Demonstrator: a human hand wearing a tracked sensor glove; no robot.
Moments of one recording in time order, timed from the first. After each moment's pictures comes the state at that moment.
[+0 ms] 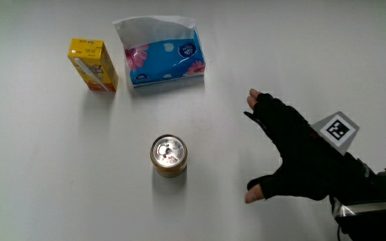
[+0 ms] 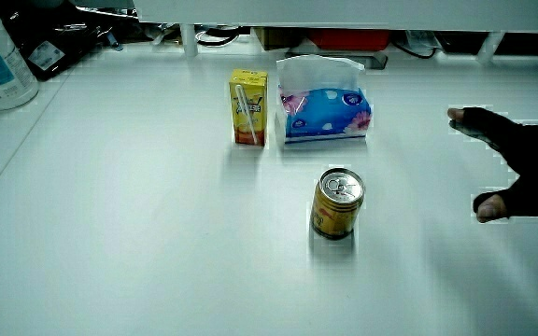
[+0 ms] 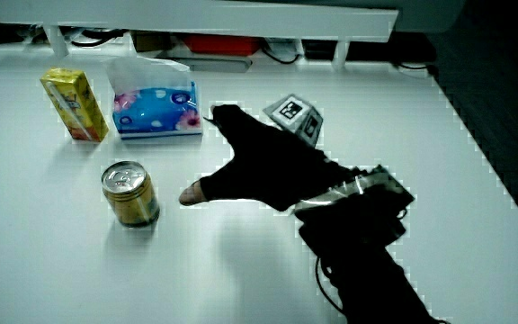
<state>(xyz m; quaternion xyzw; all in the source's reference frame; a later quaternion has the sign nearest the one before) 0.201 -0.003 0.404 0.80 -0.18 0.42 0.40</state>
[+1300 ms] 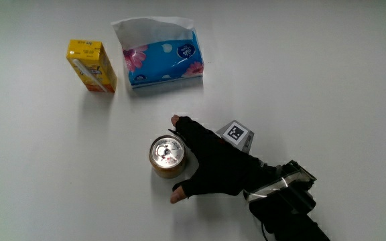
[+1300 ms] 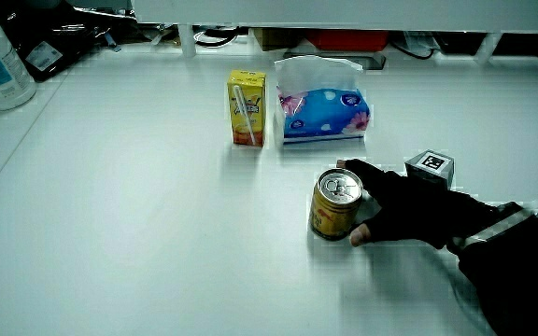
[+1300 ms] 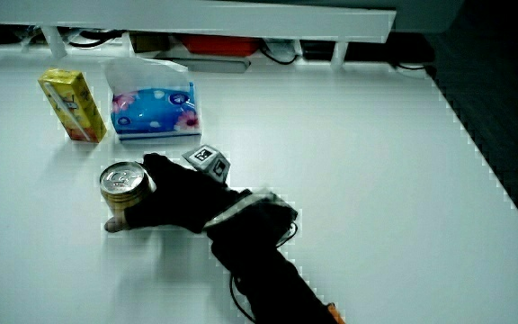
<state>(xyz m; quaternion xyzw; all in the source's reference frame) 0.079 0.006 0.523 0.68 -0.21 0.52 0.46</state>
